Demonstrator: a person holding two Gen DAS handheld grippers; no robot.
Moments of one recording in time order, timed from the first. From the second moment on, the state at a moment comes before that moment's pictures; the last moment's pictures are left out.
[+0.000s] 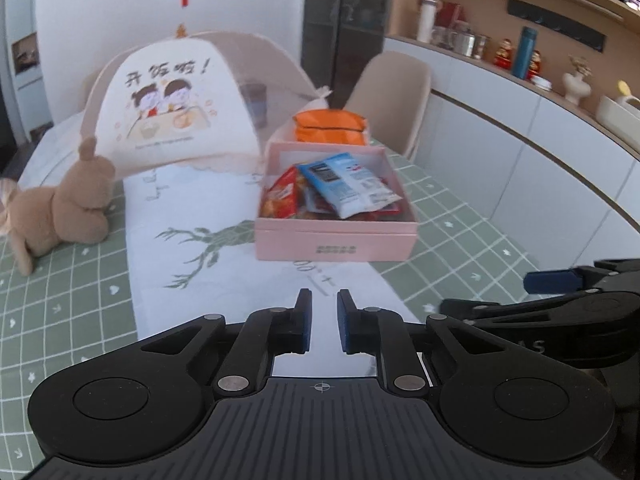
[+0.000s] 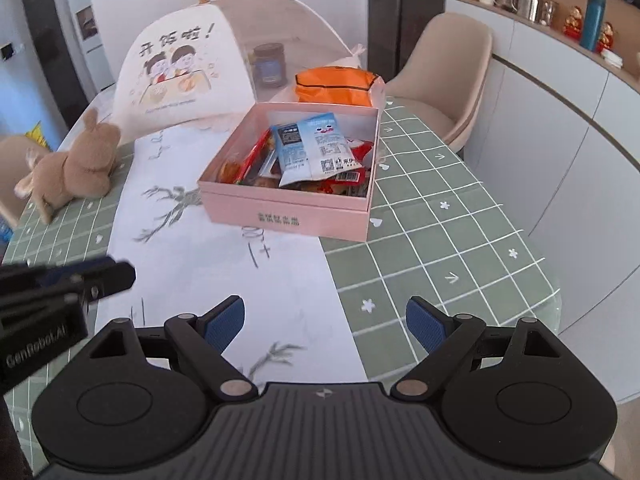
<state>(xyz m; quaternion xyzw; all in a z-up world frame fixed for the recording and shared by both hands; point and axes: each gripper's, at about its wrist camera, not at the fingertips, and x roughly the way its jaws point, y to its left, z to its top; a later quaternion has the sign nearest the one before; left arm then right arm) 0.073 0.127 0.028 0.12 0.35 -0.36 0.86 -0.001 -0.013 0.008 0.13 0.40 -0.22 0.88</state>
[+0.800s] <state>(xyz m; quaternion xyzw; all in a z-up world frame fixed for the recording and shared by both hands) 0.063 0.117 0.030 0.12 0.37 -0.35 0.85 -0.012 -0.024 0.021 0.12 0.39 -0.22 0.88</state>
